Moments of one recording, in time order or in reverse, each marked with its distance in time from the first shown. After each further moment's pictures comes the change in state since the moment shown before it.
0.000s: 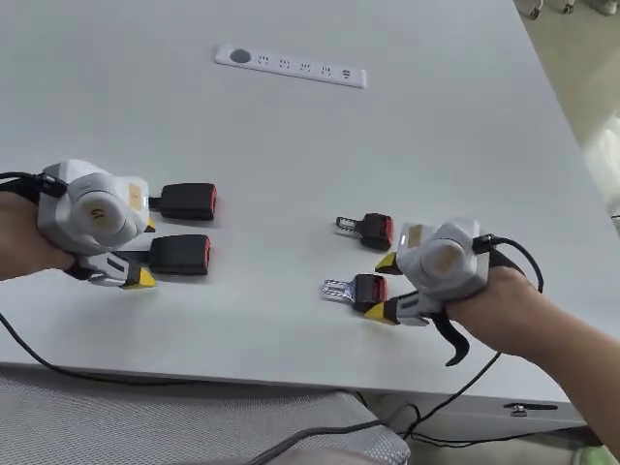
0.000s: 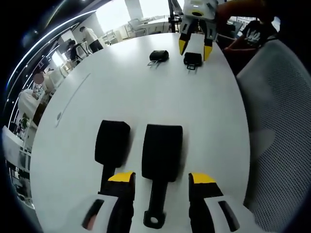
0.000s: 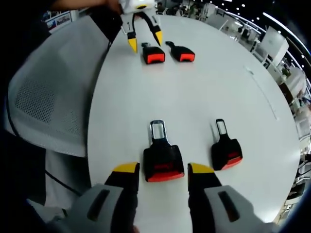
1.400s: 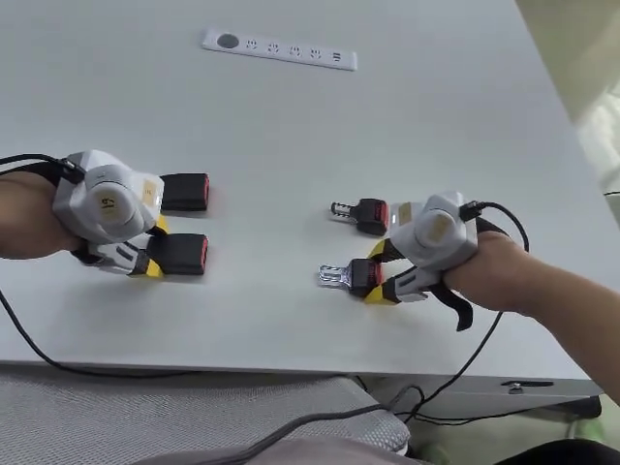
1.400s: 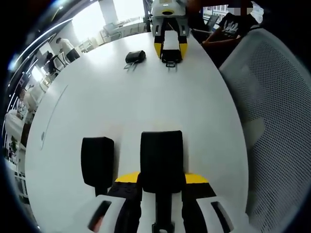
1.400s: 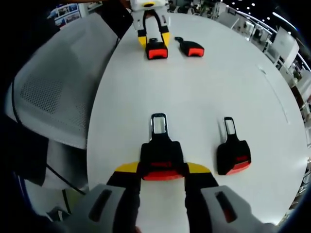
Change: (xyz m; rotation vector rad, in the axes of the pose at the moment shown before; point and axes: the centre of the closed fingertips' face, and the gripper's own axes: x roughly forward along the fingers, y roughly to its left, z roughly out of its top) left arm 0.015 -0.013 0.009 0.152 0.001 -0.142; right arm 0.009 0.000 -0.007 -0.044 0.010 0.111
